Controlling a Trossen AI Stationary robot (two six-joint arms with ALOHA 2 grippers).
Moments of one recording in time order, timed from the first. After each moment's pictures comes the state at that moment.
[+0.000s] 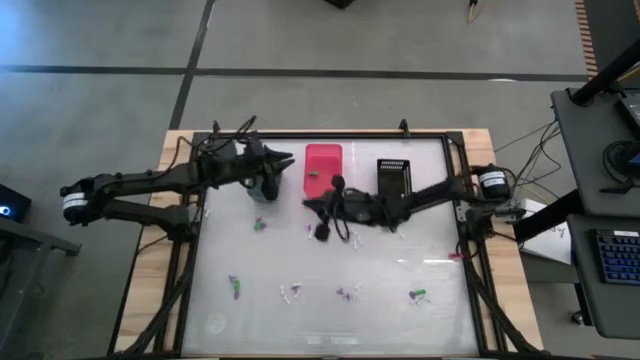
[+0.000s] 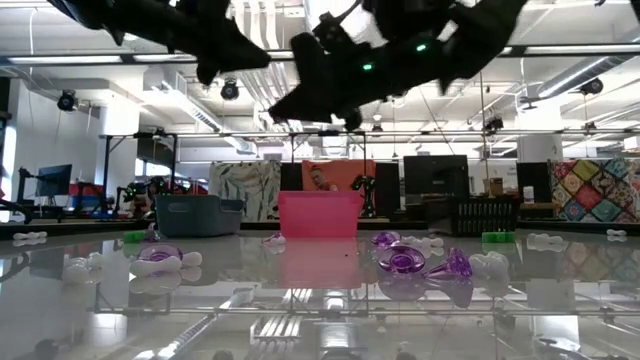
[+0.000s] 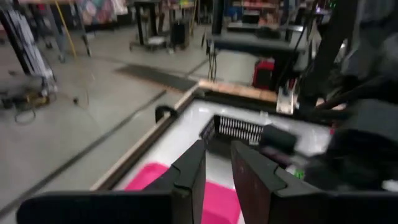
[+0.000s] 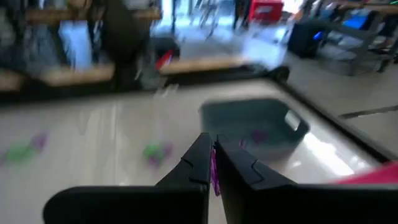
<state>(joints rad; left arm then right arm) 0.31 1.02 0.71 0.17 -0.06 -0.02 0.01 1.87 1.01 0.67 0.30 0.04</state>
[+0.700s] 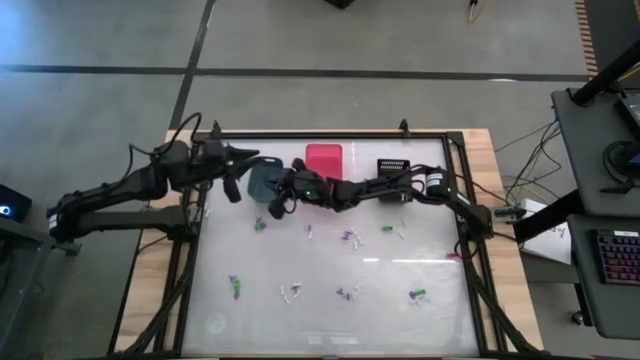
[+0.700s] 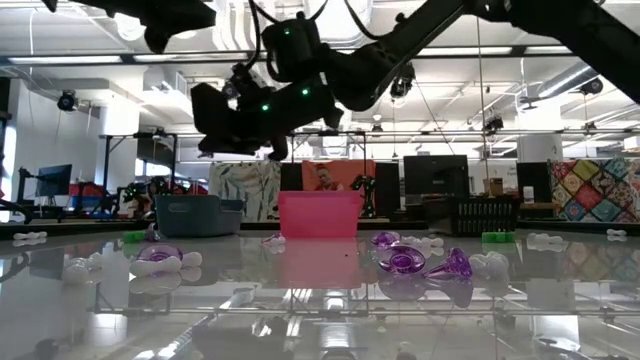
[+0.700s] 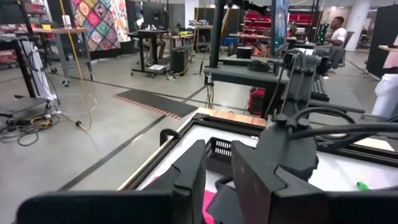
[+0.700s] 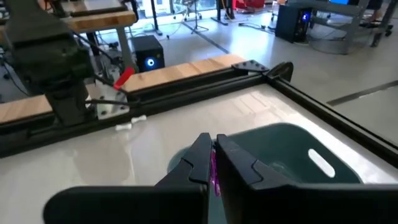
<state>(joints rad) 0.31 0.65 0.71 -0.11 -0.06 -0.04 -0.12 2.30 1.64 0.45 0.24 0.12</state>
